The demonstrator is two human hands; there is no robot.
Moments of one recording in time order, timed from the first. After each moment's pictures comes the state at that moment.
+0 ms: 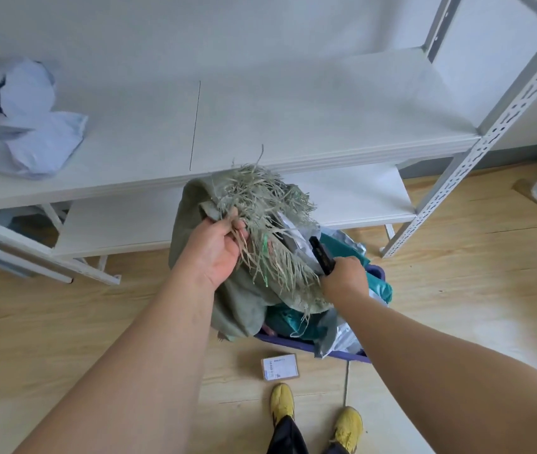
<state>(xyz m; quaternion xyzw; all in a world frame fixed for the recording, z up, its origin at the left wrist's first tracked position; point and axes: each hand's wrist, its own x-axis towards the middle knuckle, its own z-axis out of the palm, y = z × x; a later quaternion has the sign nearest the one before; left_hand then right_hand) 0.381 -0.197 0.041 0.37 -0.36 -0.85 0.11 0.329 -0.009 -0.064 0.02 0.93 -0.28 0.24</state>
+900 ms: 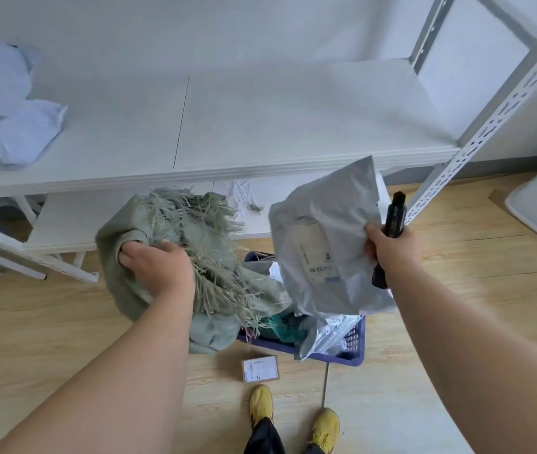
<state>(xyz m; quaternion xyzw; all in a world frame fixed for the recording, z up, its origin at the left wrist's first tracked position) 0.403 -0.216 0.002 0.60 -0.68 -0.33 0.25 0.266 0.067 -0.024 0.21 0.80 -0.55 0.09</state>
